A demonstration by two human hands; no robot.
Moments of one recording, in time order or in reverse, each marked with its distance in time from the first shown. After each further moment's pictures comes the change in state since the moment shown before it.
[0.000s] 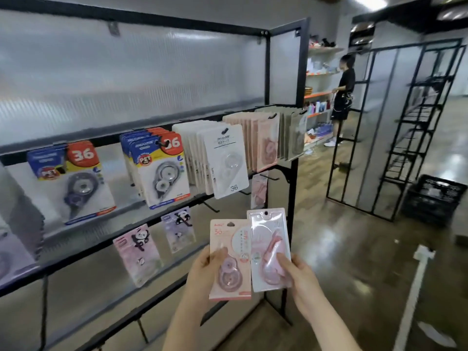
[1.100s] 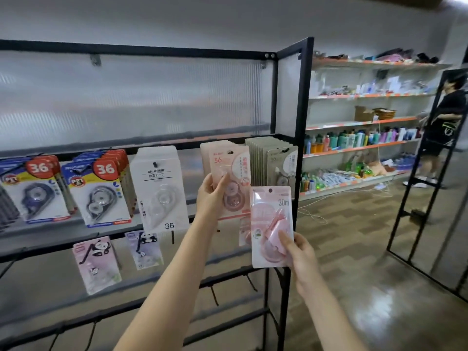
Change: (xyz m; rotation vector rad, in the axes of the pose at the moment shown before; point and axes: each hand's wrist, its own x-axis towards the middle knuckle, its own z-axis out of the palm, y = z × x) left_hand 0.166 0.134 0.215 -0.106 0.382 0.541; right_hand 0.201 -0.155 -0.098 -0.044 -0.322 -0.130
